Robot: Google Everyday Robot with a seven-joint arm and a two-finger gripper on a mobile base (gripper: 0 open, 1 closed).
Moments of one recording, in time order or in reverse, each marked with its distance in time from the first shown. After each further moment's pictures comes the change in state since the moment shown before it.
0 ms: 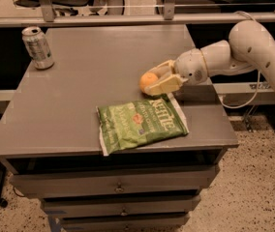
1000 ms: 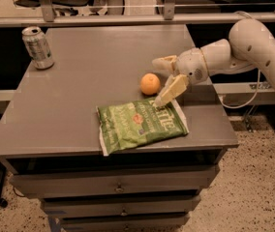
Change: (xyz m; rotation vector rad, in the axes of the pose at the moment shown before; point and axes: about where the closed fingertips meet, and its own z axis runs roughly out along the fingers) arm 0.001 0.000 -0.001 -0.001 0.015 0.007
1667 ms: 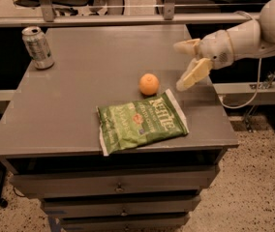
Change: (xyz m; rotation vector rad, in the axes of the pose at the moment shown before) arm -0.012 -0.018 -0.064 0.088 0.034 -0.017
